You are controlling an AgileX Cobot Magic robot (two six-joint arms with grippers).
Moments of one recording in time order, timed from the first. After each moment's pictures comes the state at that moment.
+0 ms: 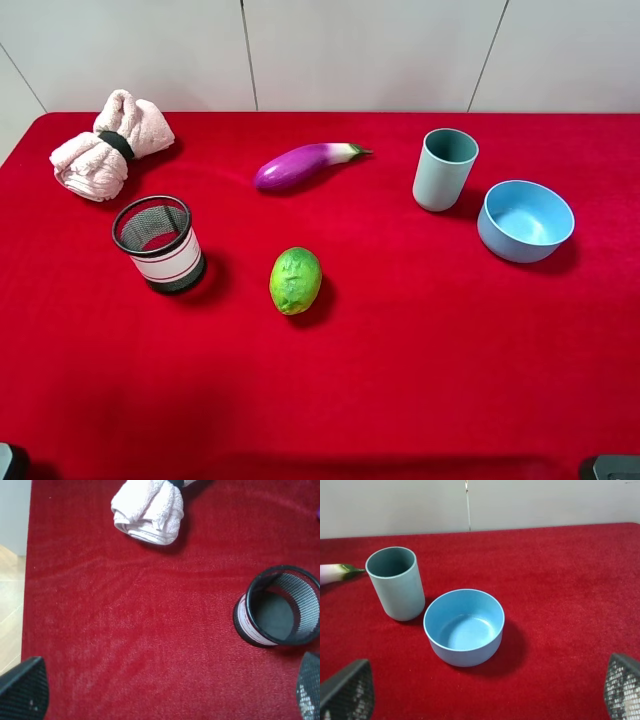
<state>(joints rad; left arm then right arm) 0.02 0.90 -1.02 0.03 1.06 0.09 0.04 -0.01 -0.50 0.01 1.02 0.00</state>
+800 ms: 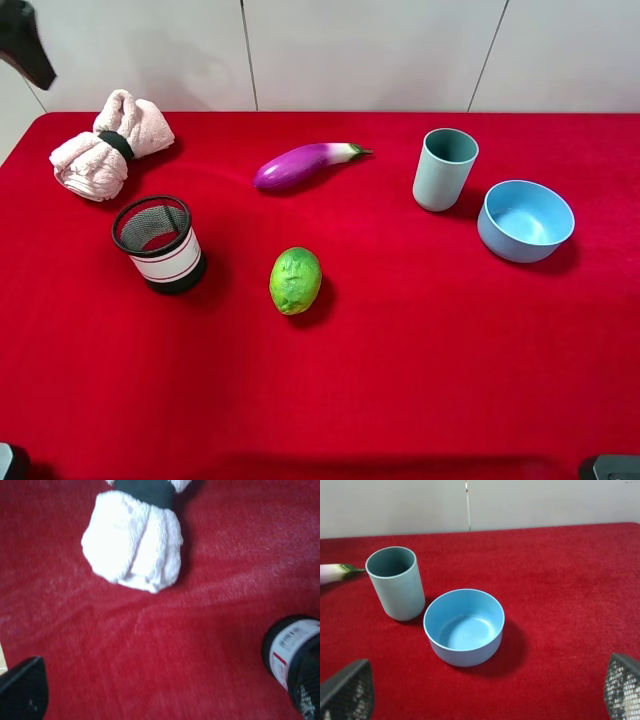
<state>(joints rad) 0.02 1.61 -1.39 0.01 1.03 0.26 0.04 -0.01 -0.50 0.01 1.02 0.00</state>
